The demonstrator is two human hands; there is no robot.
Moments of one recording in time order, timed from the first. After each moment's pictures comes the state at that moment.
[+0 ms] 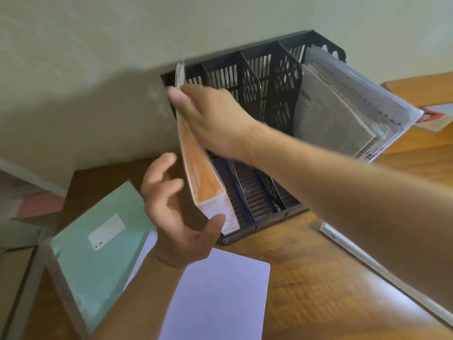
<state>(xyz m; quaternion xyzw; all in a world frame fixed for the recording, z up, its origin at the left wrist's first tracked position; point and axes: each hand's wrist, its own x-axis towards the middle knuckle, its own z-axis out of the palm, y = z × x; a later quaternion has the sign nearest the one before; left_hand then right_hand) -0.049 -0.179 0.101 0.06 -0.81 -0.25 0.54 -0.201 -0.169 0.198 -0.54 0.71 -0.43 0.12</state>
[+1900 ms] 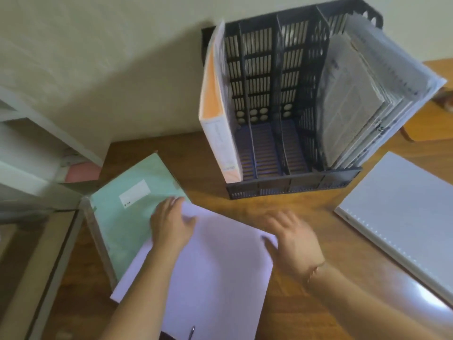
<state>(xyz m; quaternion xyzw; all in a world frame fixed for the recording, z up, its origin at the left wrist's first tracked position) 0.056 -0.184 -0.007 0.52 -0.84 -0.15 0.04 -0.129 0.020 0.000 -0.56 0.80 -0.21 0.07</state>
